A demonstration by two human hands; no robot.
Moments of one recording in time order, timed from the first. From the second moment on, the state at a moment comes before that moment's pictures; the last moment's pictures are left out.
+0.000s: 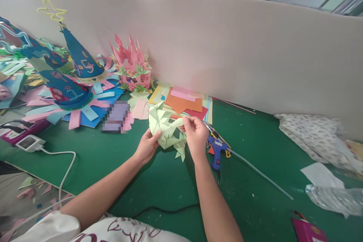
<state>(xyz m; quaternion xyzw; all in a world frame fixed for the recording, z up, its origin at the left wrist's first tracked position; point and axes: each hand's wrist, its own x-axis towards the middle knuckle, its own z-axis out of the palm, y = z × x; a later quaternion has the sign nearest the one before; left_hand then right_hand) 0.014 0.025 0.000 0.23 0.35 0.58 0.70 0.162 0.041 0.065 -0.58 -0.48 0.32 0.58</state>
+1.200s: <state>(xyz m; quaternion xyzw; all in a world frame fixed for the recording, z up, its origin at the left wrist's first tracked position) 0.015 0.024 0.009 0.21 0.34 0.59 0.70 0.155 0.032 0.065 -0.54 -0.49 0.38 0.57</state>
